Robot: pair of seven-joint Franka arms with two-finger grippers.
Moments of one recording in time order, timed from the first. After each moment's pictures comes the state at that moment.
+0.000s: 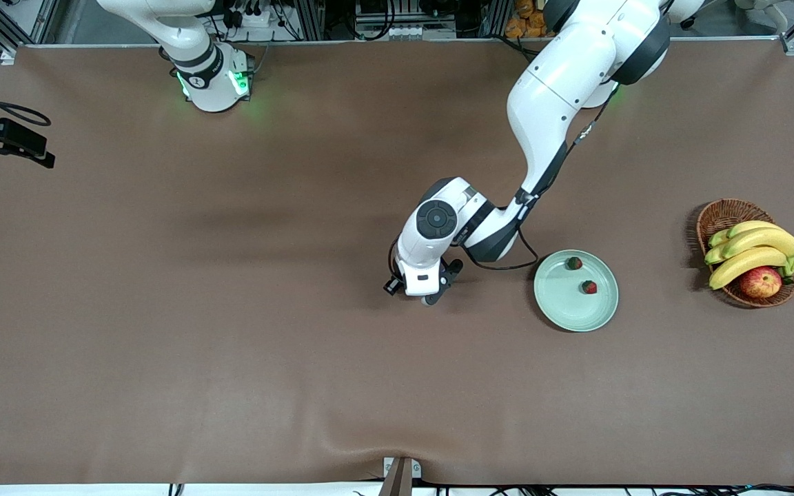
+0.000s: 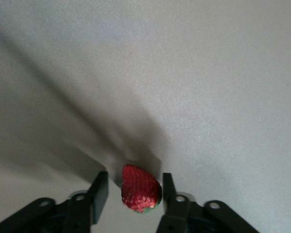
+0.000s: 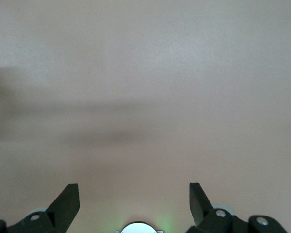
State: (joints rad) left arm -0.54 0.94 -0.25 -1.36 0.09 2.44 -1.65; right arm 0.00 -0.04 -0.07 -1.57 0.01 1.44 -0.07
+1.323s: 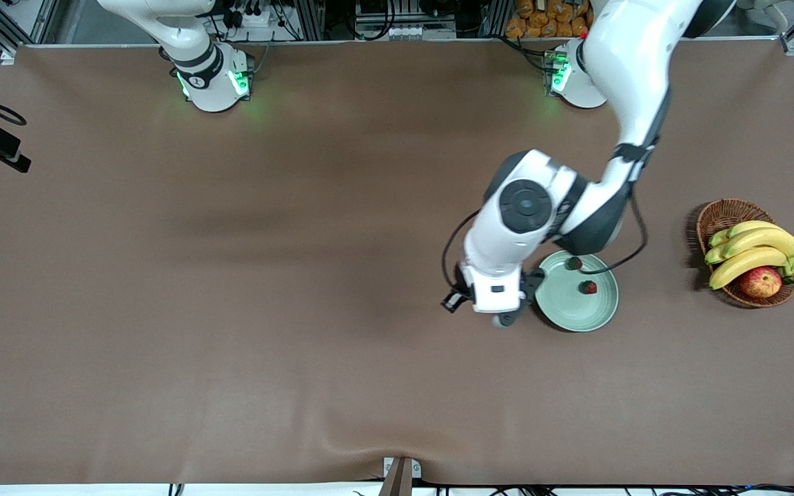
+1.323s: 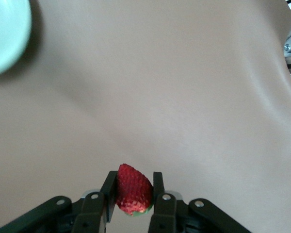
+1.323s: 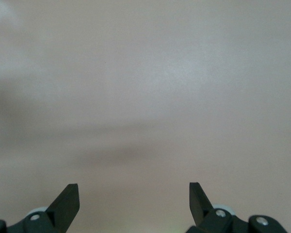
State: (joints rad) left arm -0.35 0.64 -0.25 -1.31 0.09 2.06 -1.38; right arm -0.02 -0.05 -0.08 -1.54 0.03 1.49 -0.02
